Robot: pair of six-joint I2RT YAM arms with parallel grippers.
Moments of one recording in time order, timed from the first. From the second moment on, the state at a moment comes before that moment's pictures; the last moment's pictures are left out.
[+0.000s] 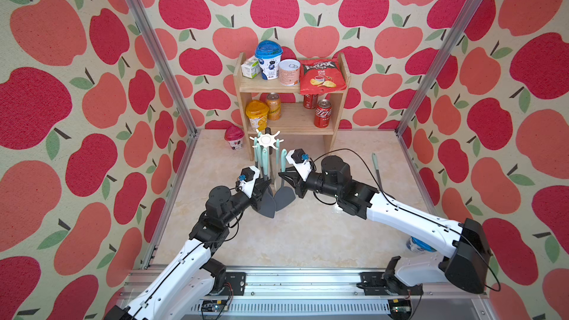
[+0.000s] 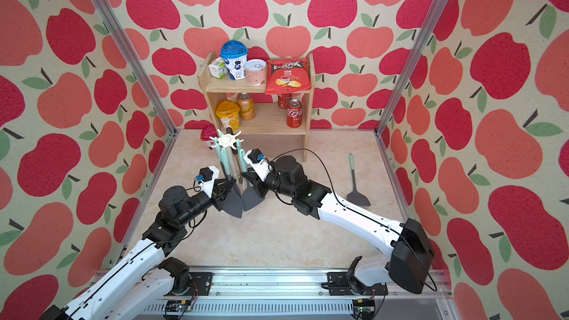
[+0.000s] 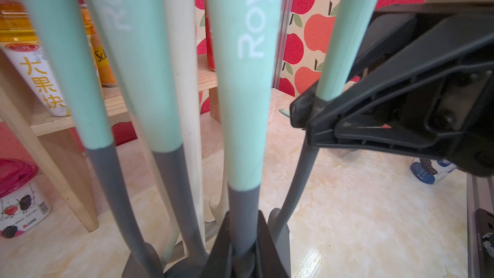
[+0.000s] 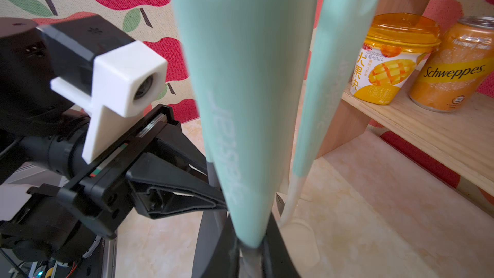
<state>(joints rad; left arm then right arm) -0.44 0.75 0.48 0.17 0.32 -0.01 0.99 1.36 1.10 0.05 -0.20 -0.02</state>
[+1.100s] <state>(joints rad) -0.44 0.75 0.48 0.17 0.31 0.00 0.71 1.16 1.10 -0.24 -0.02 0.00</state>
